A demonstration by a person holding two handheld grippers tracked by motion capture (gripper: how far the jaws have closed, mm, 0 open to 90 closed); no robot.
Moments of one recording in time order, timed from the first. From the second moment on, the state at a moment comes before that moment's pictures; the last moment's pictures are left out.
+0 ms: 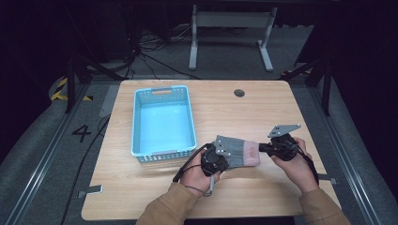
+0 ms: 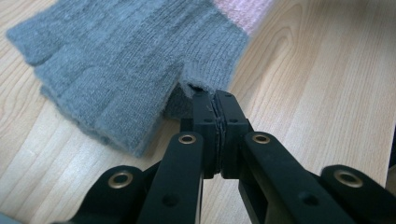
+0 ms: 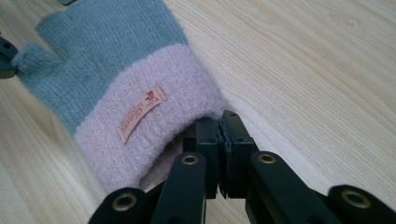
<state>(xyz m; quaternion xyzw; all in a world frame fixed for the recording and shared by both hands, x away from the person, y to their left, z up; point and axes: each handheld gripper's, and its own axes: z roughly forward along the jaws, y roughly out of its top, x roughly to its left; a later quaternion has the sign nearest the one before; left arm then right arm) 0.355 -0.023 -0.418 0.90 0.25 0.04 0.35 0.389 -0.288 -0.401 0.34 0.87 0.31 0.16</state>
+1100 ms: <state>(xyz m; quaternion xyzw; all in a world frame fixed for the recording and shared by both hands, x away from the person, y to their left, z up) 0.365 -0.019 -0.424 0.89 0.25 0.01 0.37 0.407 -0.310 -0.414 0.38 0.86 0.30 0.16</state>
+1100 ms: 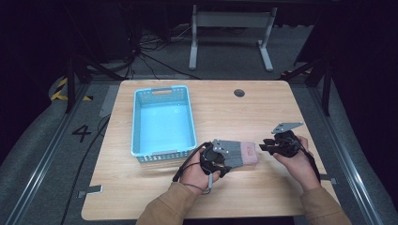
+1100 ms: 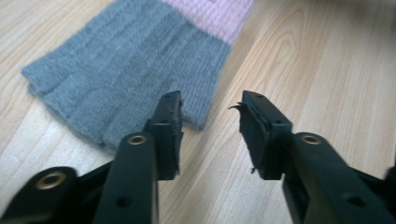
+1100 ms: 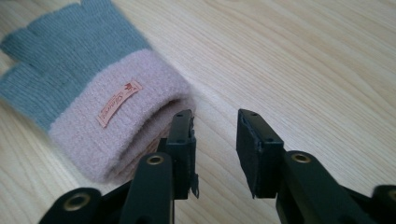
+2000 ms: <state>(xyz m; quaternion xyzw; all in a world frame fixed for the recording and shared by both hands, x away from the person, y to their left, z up) 0.411 -0.047 -0.426 0.89 0.25 0.03 0.37 0.397 -0.339 -0.396 0.42 0.84 0.33 0.13</state>
